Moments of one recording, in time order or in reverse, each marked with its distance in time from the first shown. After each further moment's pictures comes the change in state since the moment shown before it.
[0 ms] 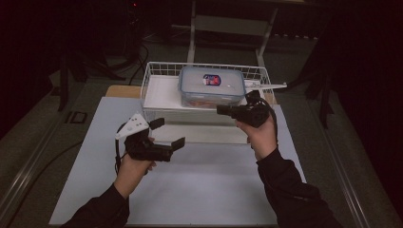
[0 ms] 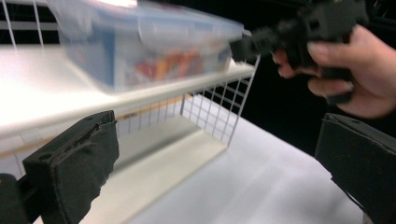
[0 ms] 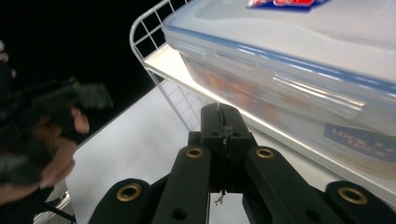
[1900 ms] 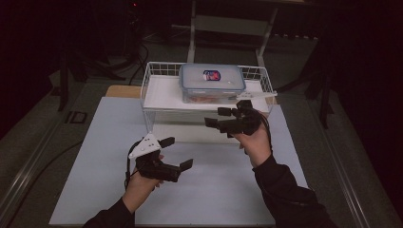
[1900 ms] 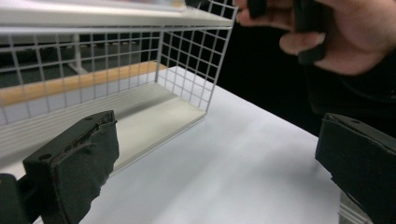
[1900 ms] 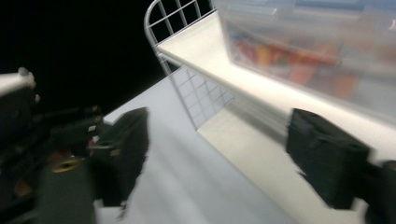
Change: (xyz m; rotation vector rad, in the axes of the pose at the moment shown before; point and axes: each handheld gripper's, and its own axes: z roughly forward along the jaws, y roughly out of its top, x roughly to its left) left arm -0.020 -0.047 0.012 0.060 -0.086 0.014; right arm 0.012 -0.019 0.016 -0.010 0.028 -0.092
